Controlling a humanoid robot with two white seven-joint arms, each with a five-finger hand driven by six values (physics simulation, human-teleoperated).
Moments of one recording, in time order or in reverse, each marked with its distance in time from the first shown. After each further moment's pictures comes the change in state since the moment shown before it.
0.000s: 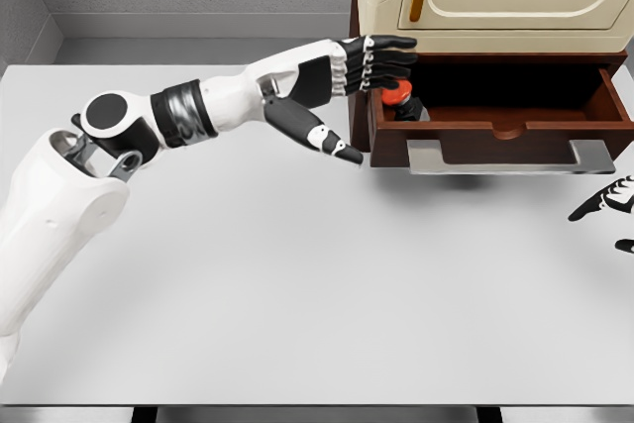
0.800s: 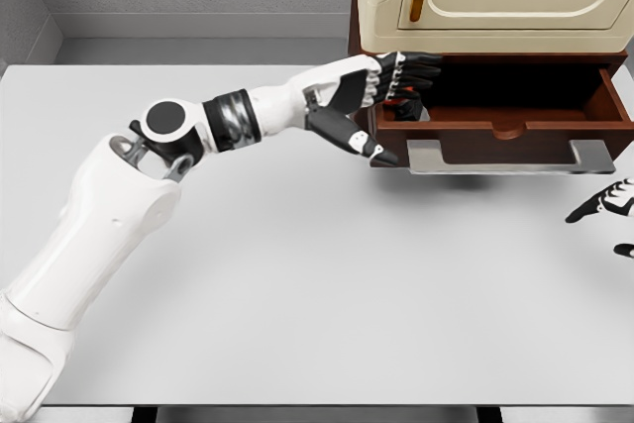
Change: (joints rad) left arm -0.002 -0.162 -0.003 0.153 -0.182 -0.001 0.000; right arm 0.005 0.000 0.007 0.000 0.000 0.000 0.000
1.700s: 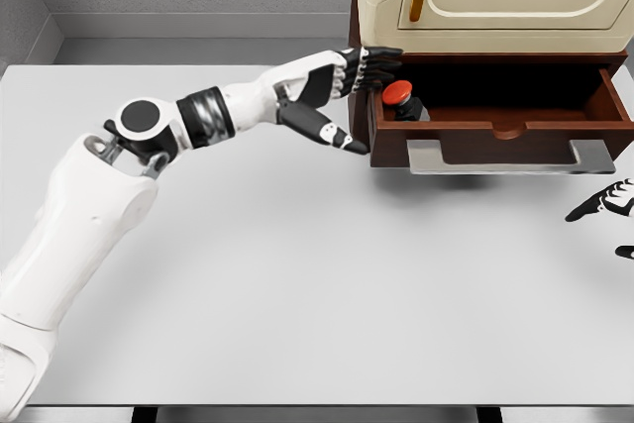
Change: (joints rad) left arm 0.012 0.049 0.029 0.030 -0.018 -0.006 0.001; right arm 0.005 0.003 -0.006 0.000 0.000 0.000 0.000
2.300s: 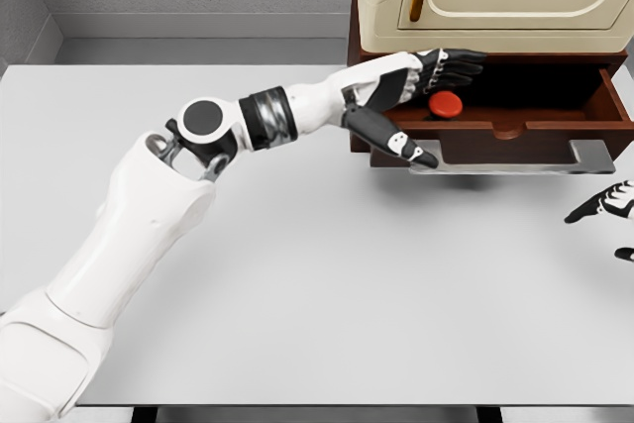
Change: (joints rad) left arm -0.018 -0.157 -0.016 -0.026 -0.094 -0.007 -0.001; right arm 0.005 0.002 0.001 0.000 0.000 0.000 0.000
